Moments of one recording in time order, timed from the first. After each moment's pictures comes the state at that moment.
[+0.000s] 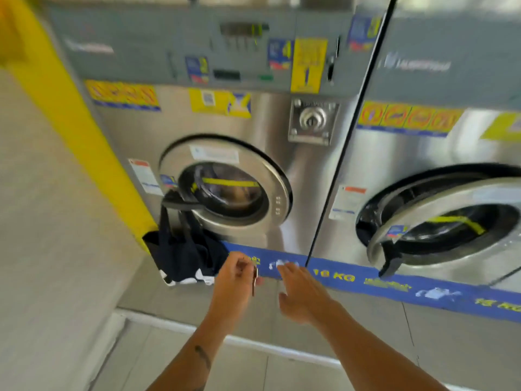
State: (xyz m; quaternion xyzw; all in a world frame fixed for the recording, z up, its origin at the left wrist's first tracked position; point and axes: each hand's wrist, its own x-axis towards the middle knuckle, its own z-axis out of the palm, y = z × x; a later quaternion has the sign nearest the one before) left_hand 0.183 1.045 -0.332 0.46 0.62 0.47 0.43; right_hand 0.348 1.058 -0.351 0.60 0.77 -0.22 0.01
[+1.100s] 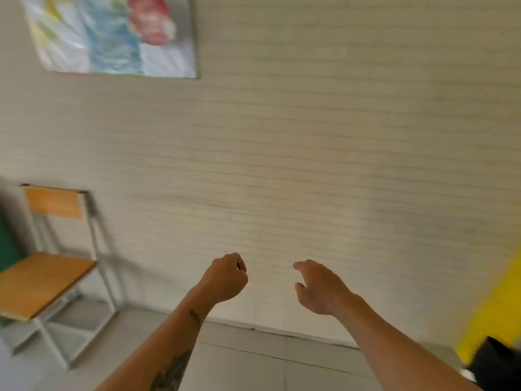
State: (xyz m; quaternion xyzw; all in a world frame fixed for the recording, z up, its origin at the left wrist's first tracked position) left_hand 0.011 0.372 -0.152 0.00 0.93 0.36 0.04; right_hand 0.033 0.596 -0.148 -0.08 0.98 -0.15 0.04
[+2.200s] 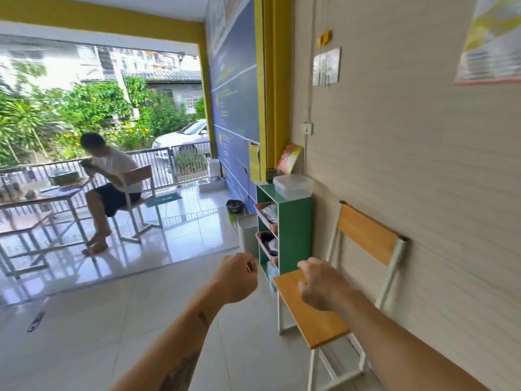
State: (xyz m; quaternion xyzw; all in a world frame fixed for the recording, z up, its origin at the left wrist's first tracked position) left_hand 0.030 -0.368 -0.114 -0.42 0.86 0.23 -0.16; right_hand -0.151 -0.267 -0.143 -0.55 0.82 -0.11 0.10
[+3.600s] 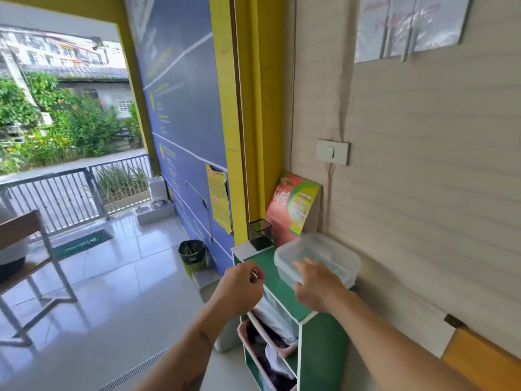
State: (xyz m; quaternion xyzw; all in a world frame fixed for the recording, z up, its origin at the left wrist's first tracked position) left_hand -0.360 -1.074 -0.142 -0.32 0.88 0.31 -0.18; right_hand -0.515 -0.954 -0.158 -0.45 0.88 -0.15 0.09
